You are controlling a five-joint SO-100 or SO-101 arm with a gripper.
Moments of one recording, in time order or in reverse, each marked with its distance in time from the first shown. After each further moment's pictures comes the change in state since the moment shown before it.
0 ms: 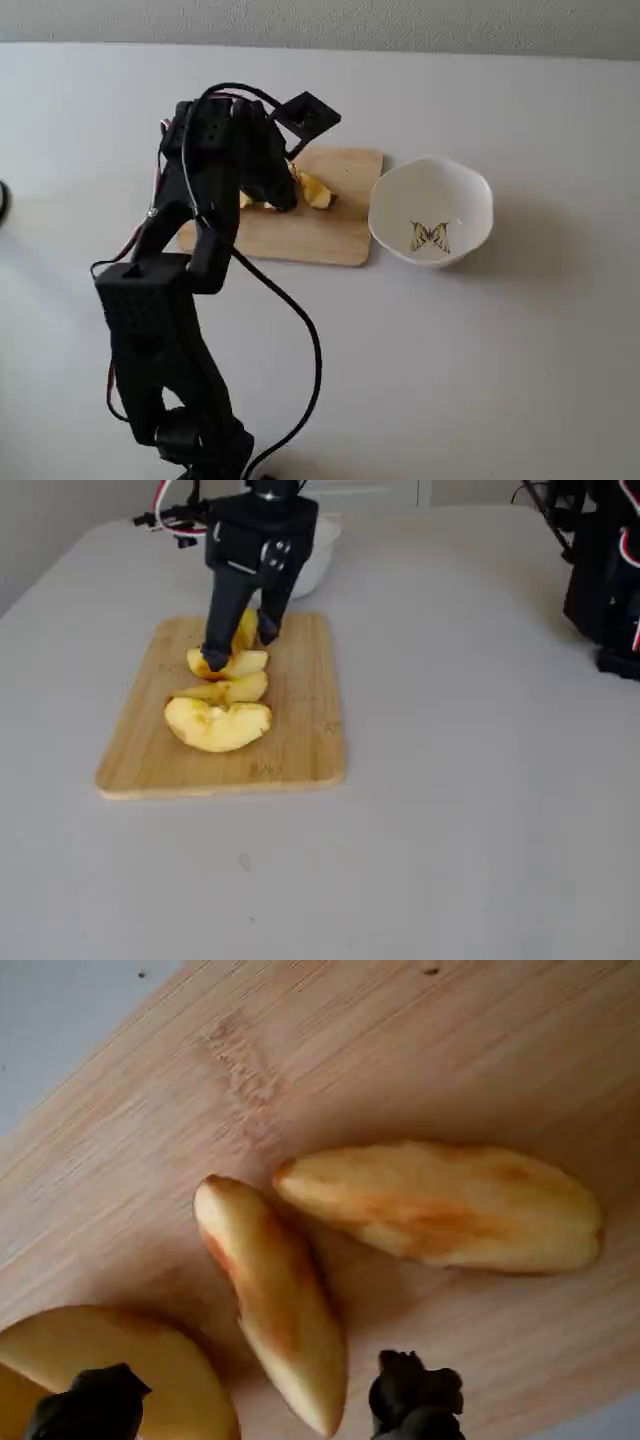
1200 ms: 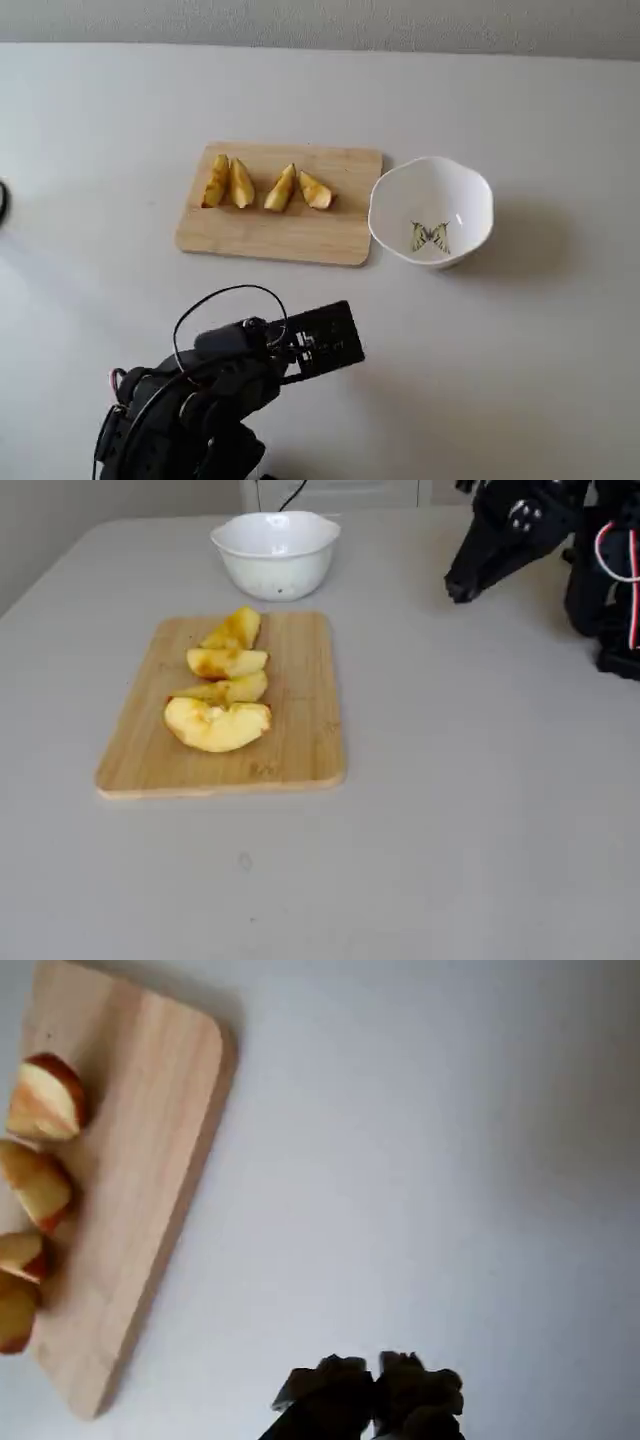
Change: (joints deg) arm 12.6 133.8 117.2 -3.6 15.2
